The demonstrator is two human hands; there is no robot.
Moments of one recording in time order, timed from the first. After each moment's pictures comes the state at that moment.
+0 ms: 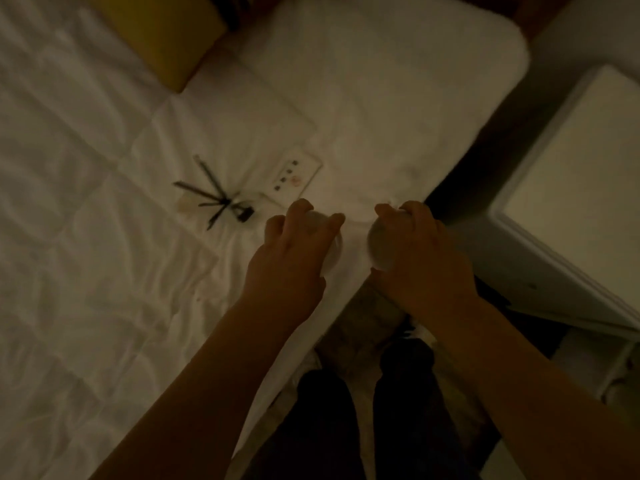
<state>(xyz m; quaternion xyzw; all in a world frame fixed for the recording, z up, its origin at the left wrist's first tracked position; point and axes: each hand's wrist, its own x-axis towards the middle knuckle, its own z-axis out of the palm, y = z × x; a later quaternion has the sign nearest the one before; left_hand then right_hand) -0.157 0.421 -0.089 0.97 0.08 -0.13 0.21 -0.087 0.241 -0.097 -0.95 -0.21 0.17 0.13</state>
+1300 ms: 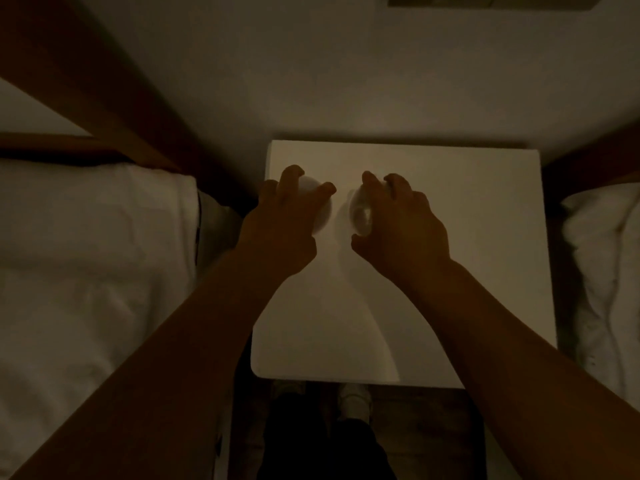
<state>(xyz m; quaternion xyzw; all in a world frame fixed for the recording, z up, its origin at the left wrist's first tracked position) 0.249 0.028 -0.150 0.96 -0.22 -0.17 0.09 0.195 -0.137 -0.154 -0.97 0.12 0.11 0.16</state>
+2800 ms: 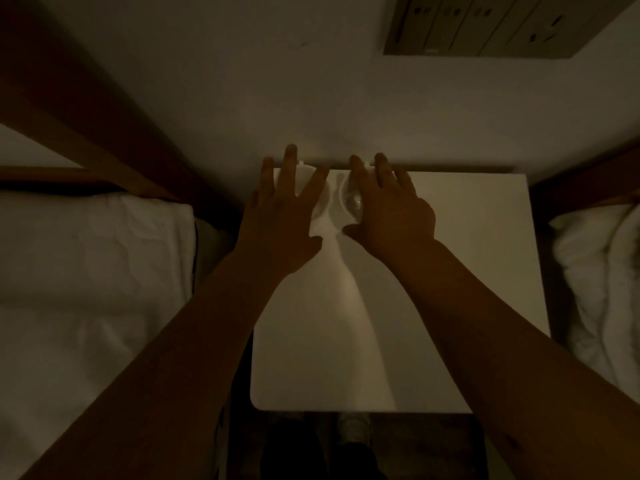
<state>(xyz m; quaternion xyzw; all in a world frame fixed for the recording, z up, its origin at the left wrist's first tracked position) 0.293 0.023 -0.165 0.96 -0.26 -0.13 0.05 0.255 -0.148 -0.167 -0.98 0.11 0.13 0.12</state>
